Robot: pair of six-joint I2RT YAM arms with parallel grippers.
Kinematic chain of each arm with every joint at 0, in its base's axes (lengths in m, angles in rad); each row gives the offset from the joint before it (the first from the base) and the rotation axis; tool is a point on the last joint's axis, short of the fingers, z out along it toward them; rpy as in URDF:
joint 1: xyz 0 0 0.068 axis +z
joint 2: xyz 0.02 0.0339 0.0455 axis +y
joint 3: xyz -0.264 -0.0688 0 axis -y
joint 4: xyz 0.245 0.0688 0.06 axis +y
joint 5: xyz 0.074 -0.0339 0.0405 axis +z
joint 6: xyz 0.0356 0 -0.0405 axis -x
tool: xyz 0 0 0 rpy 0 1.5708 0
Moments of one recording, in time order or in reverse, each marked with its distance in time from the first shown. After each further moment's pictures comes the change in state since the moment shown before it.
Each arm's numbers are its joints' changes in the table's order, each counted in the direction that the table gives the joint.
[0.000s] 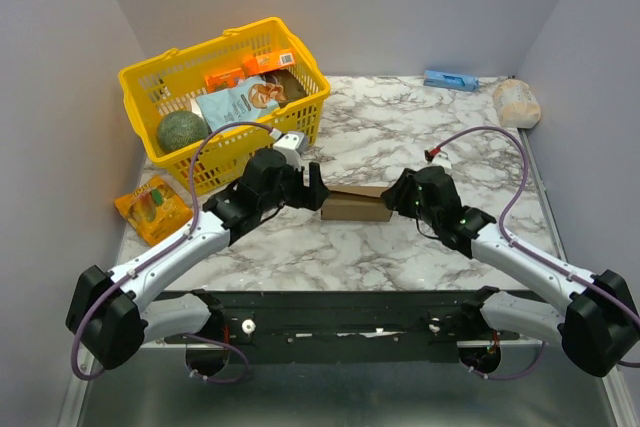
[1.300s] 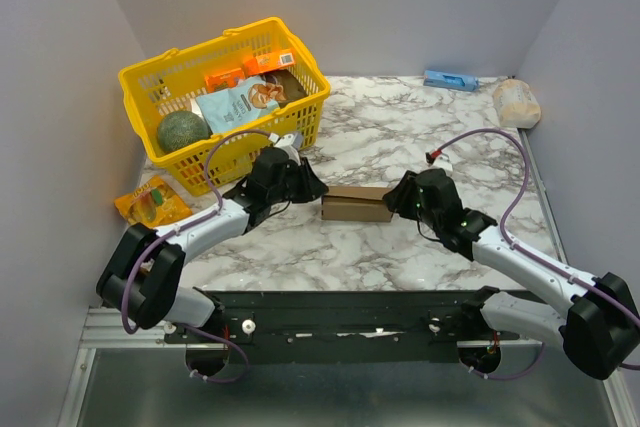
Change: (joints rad) left arm 0.121 0.258 -0.078 -0.343 -0.180 0.271; right arm 0.000 -0.019 -0.020 -0.001 -0.004 0.001
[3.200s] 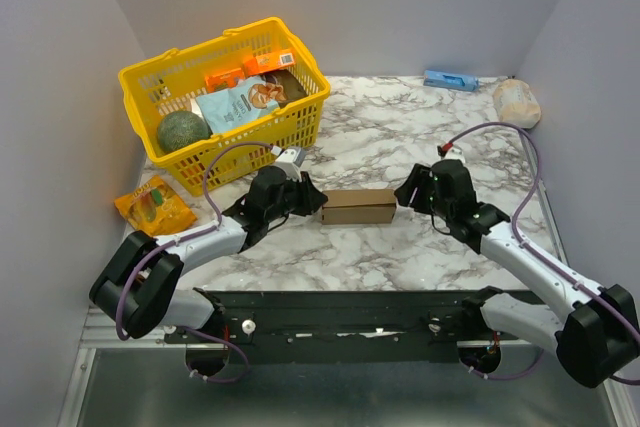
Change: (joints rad) left arm -0.053 -0.051 -0.172 -0.190 0.059 -0.127; right arm -0.111 -0.021 0.045 0.101 0.074 0.119
